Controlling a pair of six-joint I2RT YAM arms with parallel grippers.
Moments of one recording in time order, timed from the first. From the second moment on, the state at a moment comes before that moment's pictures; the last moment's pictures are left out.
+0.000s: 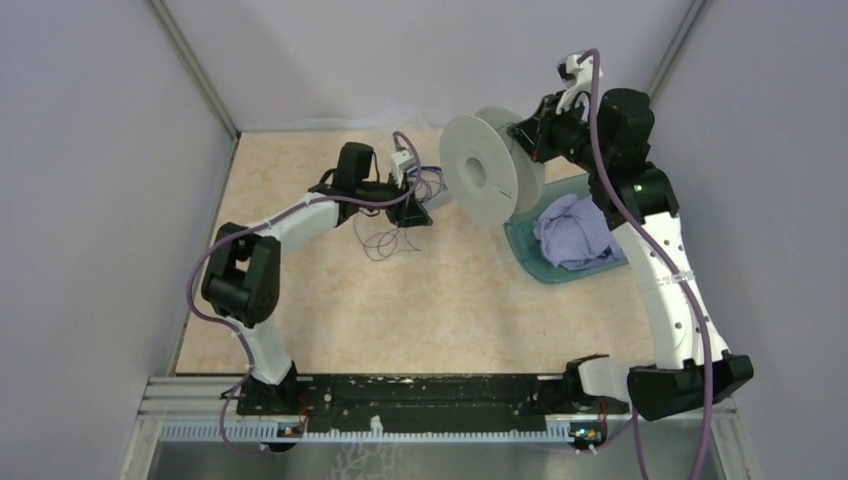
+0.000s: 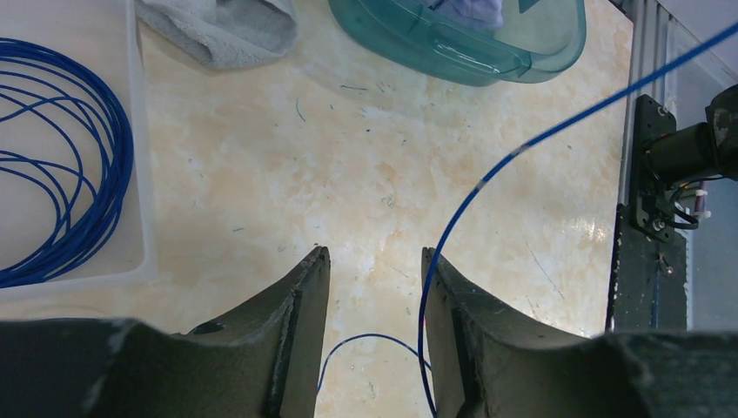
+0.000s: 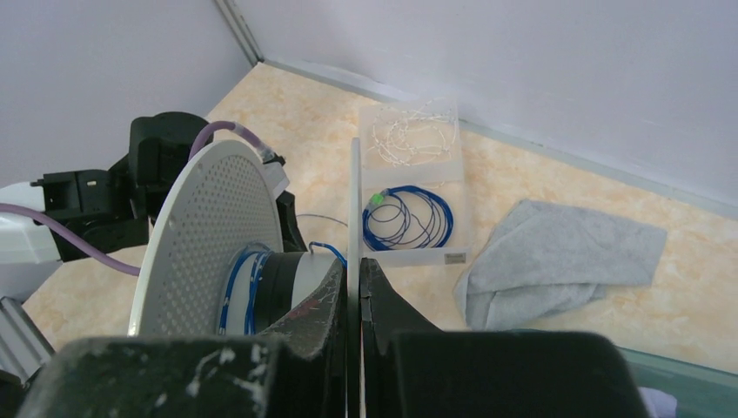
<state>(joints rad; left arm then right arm) -0.42 1.82 1.27 -0.05 0.86 0.07 0.23 1.25 1.55 -0.46 -0.41 0.14</state>
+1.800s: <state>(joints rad) -0.36 1.70 1.19 -0.17 1.06 0.08 0.22 1.25 1.54 -0.48 -0.37 0.06</state>
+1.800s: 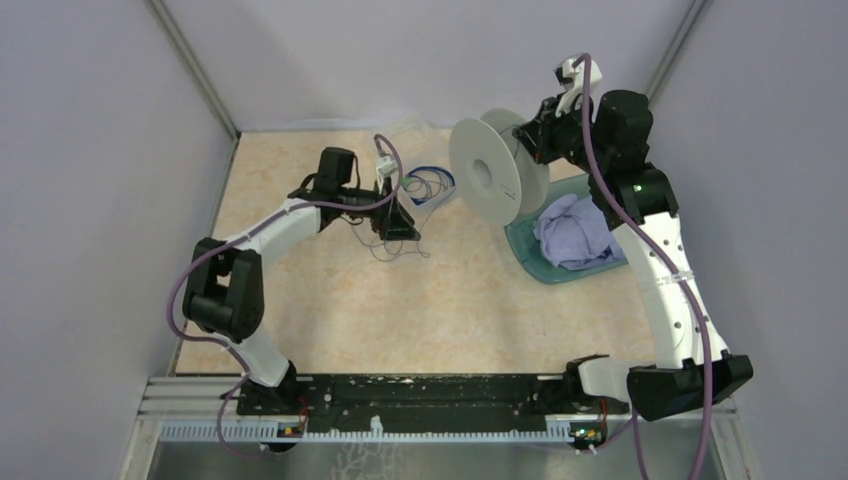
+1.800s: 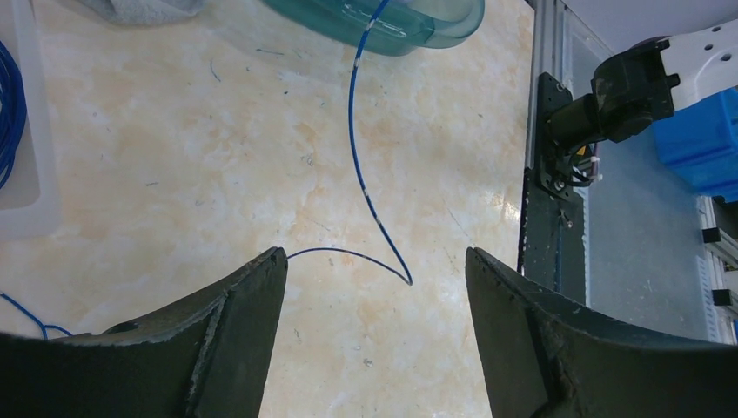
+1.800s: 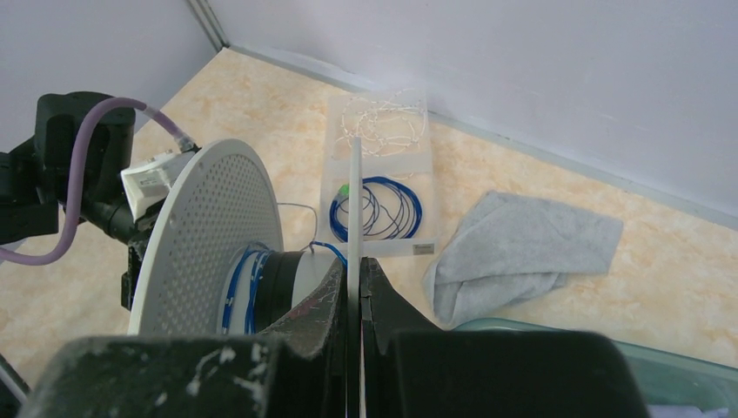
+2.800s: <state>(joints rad) -0.61 1.83 1.23 -0.21 0.98 0.24 0.22 1.32 1.60 -0.50 -0.14 0.15</state>
